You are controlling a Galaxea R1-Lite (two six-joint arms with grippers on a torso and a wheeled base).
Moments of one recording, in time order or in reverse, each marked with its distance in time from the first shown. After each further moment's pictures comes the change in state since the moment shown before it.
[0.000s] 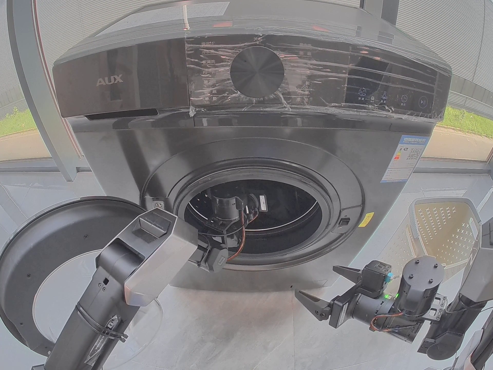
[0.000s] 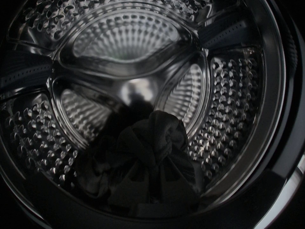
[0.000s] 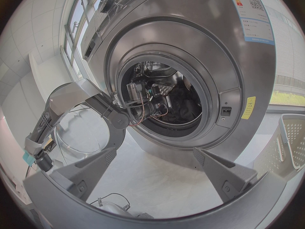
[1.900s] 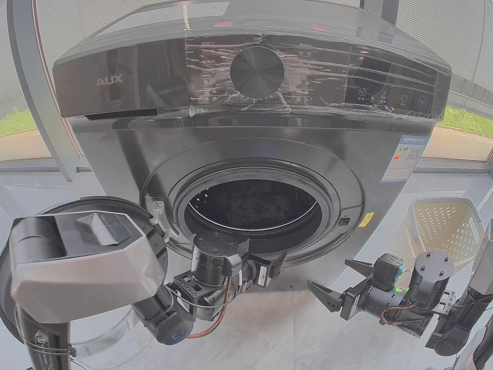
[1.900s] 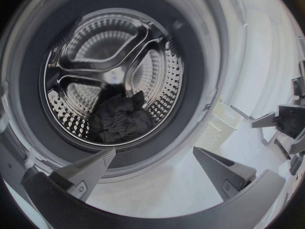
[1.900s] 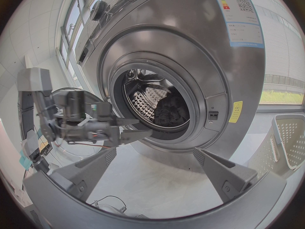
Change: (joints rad) left arm -0.208 -0.505 1.009 -0.180 0.027 0.034; right arm -0.054 -0.041 0.026 0.001 -0.001 -0.001
